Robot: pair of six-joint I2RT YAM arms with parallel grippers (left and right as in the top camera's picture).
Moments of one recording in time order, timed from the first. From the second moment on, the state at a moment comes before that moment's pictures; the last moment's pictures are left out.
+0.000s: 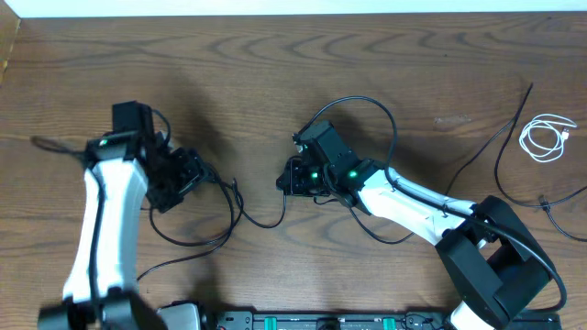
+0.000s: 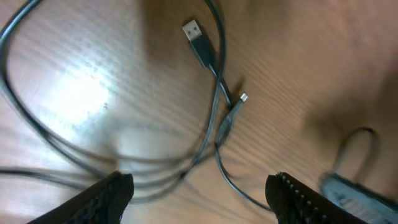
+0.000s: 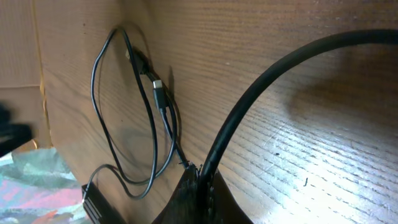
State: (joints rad) left arm 0.18 1.44 1.10 -1.11 0.25 -0.44; right arm 0.73 1.81 1.03 -0.10 -0.44 0.84
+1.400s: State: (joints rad) left arm 0.18 1.31 0.60 -0.86 0.24 -1.53; right arm 0.73 1.81 1.03 -0.10 -0.43 0.84
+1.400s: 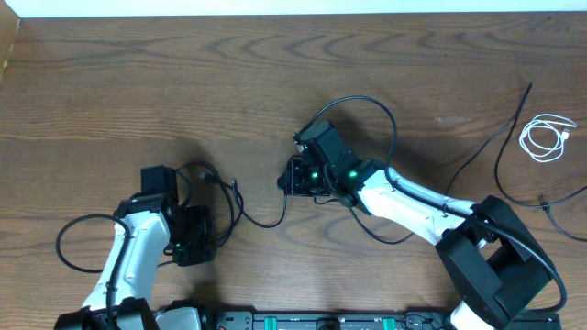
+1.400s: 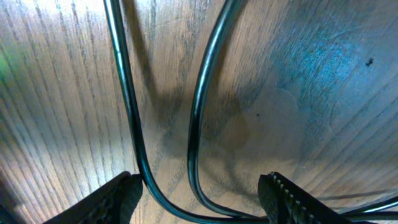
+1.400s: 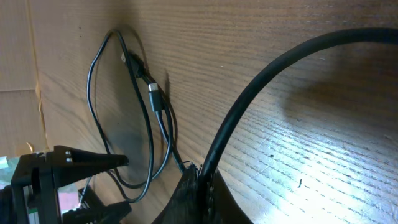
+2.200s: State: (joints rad) left arm 0.18 1.31 0.52 -0.54 0.28 -1.41; right arm 0.67 1.78 1.03 -0.14 -0.52 0.74
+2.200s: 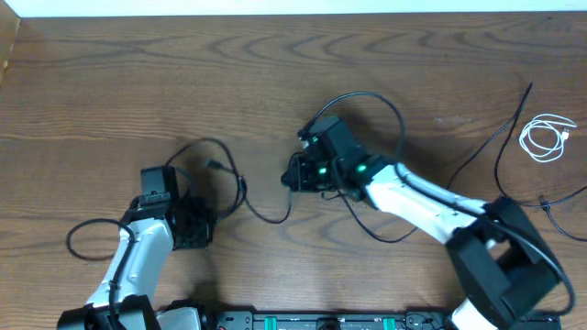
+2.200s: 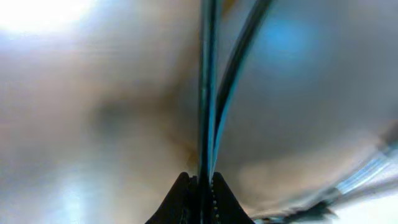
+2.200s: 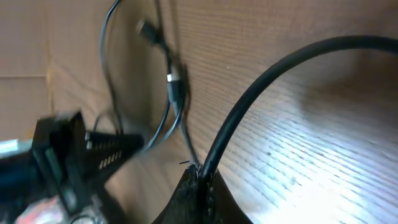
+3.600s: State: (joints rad) left arm -0.18 1.30 0.68 -0.26 0.59 -0.75; right arm -0.45 1.52 1.61 -1.01 -0.25 0.32
